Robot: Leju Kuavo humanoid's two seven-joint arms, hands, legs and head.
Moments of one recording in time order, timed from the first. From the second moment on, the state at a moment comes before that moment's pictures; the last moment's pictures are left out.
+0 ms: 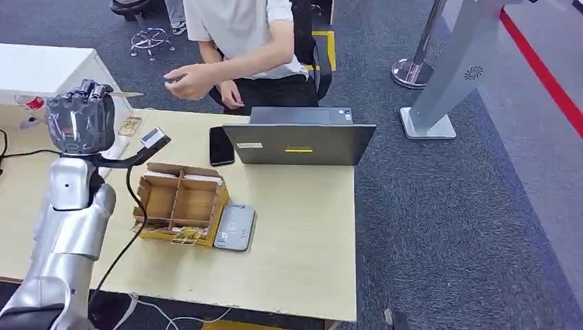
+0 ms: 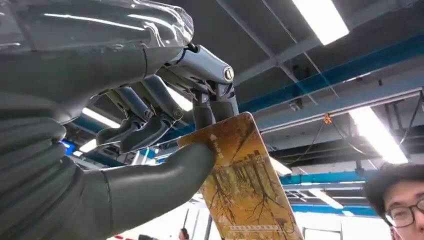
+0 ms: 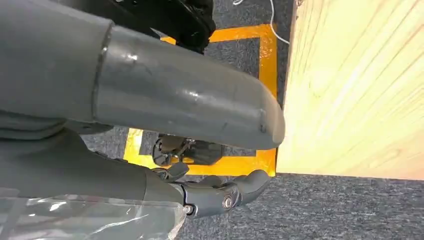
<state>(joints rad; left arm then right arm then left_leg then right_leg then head) -0.58 0.22 0.15 -1.05 -1.49 0.68 -0.14 -0.17 0.05 0.18 -0.19 -0.41 -0.01 -0.36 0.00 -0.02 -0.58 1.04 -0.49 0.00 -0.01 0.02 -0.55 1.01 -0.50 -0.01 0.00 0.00</state>
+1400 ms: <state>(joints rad) -0.43 0.02 -0.43 -1.37 -1.41 0.33 -0.06 -0.14 0.03 0.11 -0.19 -0.45 -0.05 -0.36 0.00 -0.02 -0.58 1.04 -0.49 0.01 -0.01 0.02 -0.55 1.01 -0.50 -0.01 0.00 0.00</state>
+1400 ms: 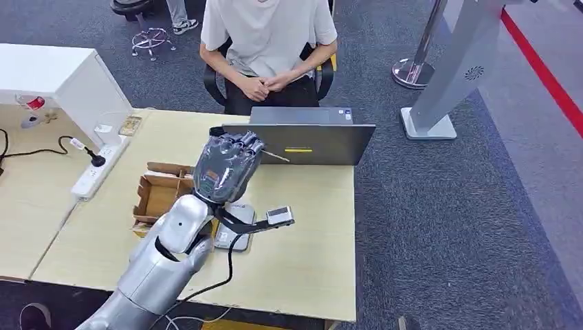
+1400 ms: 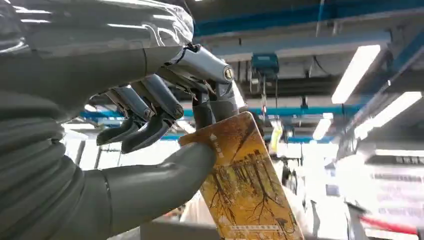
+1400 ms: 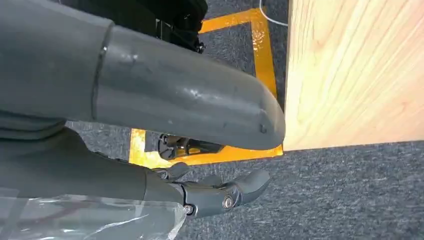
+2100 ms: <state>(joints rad) -0.31 0.07 -0.52 -1.48 -1.42 0.20 0.03 -0.10 0.01 0.04 -0.18 -0.51 -0.05 -0.39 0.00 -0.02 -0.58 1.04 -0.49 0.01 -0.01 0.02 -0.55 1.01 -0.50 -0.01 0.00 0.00</state>
